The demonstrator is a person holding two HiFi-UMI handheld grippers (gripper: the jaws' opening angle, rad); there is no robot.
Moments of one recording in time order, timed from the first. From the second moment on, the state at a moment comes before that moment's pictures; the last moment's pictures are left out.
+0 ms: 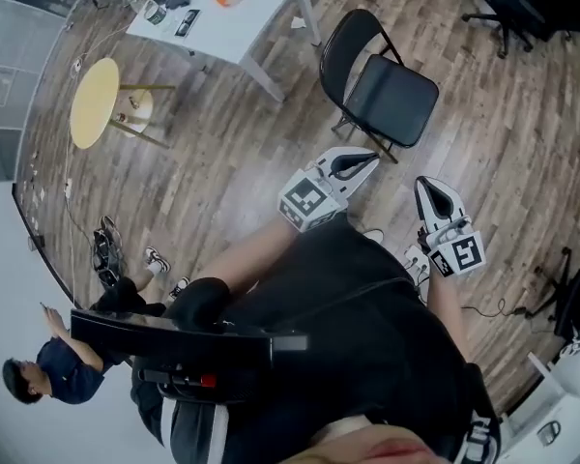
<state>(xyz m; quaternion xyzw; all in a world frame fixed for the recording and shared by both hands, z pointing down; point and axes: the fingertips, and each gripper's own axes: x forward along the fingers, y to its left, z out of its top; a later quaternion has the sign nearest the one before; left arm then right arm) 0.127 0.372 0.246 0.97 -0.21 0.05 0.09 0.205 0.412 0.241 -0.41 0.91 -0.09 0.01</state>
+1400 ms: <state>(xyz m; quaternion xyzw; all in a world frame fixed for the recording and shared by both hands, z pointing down) 0.145 0.121 0.290 0.97 -0.18 0.09 0.14 0.243 0.160 0.315 -0.45 0.88 -0.16 -0.03</state>
